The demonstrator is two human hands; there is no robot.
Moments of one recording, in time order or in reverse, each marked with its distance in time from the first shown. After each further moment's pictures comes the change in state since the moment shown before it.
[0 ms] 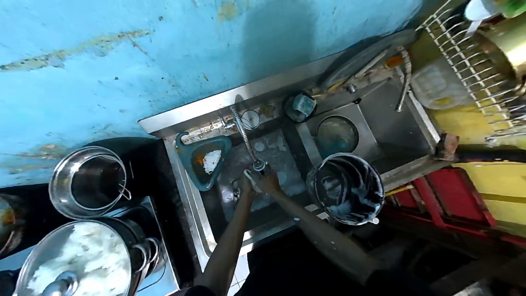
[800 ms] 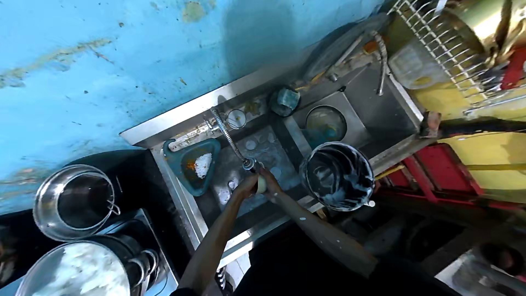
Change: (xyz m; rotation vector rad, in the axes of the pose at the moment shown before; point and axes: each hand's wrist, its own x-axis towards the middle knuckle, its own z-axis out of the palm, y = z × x) left_hand -0.030 0.042 0.003 0.374 -0.768 -0.199; right_hand -0.015 0.052 0.013 1.104 -0.104 0.181
